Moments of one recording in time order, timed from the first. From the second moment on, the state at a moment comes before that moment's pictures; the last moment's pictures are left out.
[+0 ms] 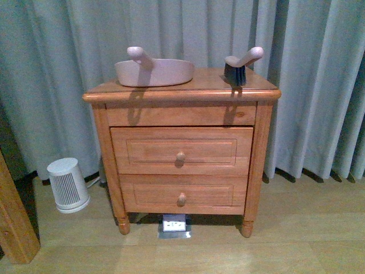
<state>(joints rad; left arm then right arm) 0.00 0.00 0.01 0.00 0.00 0.00 0.00 0.00 0.02 0.00 0.00 0.00</state>
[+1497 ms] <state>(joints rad) 0.00 0.00 0.01 0.00 0.00 0.00 0.00 0.00 0.02 0.00 0.00 0.00</state>
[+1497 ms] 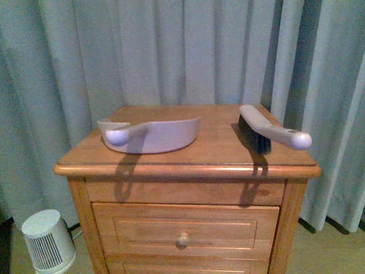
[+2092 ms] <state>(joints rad) -0.17 0.98 0.64 -0.07 -0.10 0.17 0.00 0.00 0.02 0.00 0.00 0.00</state>
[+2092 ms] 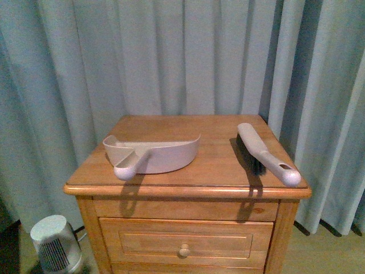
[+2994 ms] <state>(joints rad) -0.44 1.96 1.51 -0.41 -0.27 -0.08 0.00 0.00 0.02 0.00 0.00 0.00</state>
